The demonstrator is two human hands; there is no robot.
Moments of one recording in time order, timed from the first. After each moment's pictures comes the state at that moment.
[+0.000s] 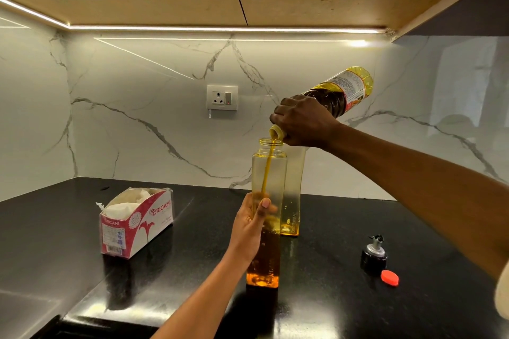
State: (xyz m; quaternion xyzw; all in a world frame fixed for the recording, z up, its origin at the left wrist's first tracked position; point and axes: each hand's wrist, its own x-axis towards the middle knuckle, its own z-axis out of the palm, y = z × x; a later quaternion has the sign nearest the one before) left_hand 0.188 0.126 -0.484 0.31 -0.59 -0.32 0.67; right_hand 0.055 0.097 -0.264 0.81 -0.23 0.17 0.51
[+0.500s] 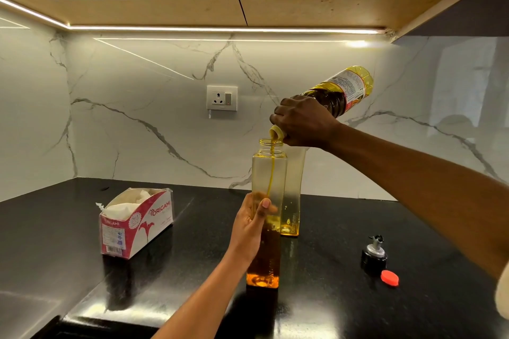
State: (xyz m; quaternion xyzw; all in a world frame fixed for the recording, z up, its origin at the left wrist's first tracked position) left_hand 0.189 0.126 -0.485 0.32 -0.60 -0.31 0.67; right_hand 0.054 0.093 -0.264 0.81 -0.22 0.17 0.51
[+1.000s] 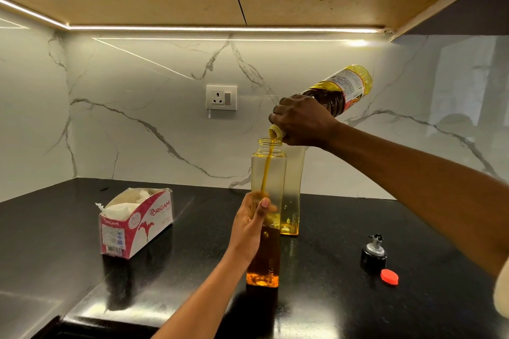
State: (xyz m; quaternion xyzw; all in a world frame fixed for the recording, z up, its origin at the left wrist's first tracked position) left_hand 0.188 0.127 -0.484 0.33 -0.60 -0.30 0.67; right_hand 0.055 0.094 -0.264 0.81 -0.21 0.18 0.52
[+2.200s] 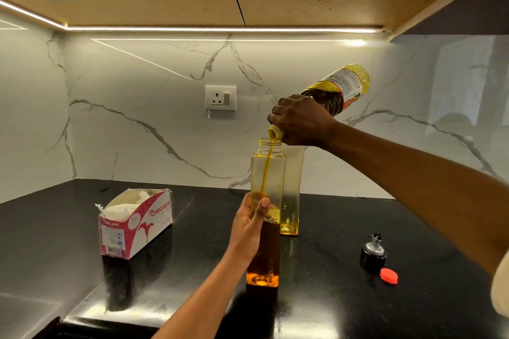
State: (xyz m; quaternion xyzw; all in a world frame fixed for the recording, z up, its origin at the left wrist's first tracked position) left_hand 0.188 0.132 -0.480 0.34 -0.58 -0.35 0.65; right_hand 0.054 0.092 -0.263 0.81 -0.21 0.17 0.51
